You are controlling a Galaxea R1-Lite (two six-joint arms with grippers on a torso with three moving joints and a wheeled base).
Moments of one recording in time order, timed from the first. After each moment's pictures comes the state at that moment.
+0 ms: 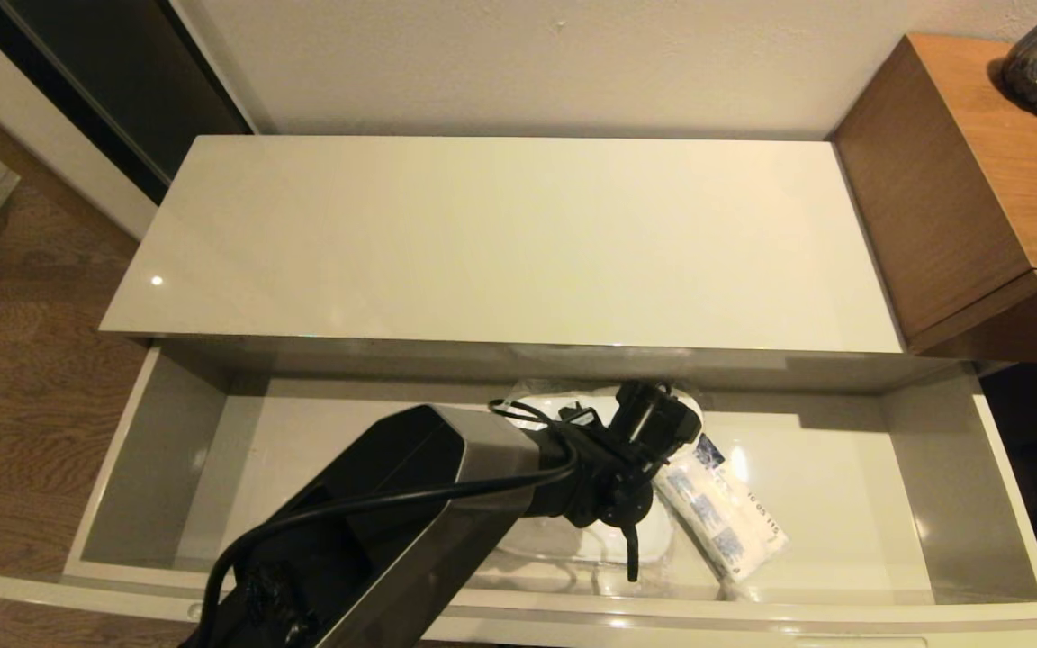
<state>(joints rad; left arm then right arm) -0.90 2.58 -1.94 0.09 0.70 0.55 0.00 0.00 0.00 0.00 0.00 0.00</state>
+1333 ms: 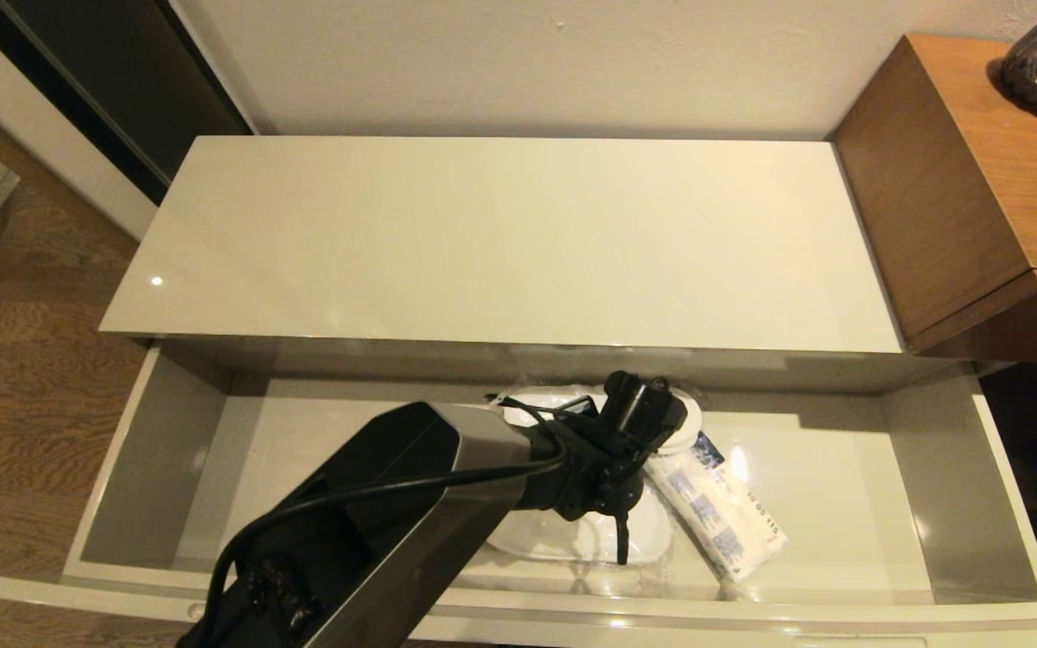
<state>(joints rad) -0.87 2.60 -1.94 0.00 0.72 0.70 0.00 0.00 0.00 0.00 0.00 0.00</state>
